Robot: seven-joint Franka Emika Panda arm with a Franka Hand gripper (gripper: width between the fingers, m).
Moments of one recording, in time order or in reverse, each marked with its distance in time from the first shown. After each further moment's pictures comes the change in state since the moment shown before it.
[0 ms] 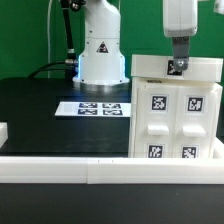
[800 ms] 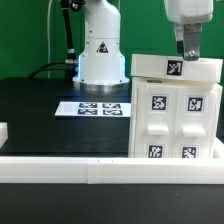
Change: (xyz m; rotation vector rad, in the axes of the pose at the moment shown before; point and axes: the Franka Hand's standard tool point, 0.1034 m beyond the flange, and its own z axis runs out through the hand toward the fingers) arm -0.007 0.001 -0.011 0.010 -0.034 -0.144
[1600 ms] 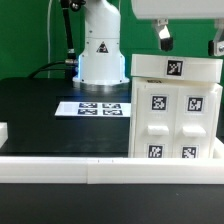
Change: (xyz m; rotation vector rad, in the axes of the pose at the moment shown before) arm -0.004 -0.001 -0.005 -0.068 -0.027 -0.725
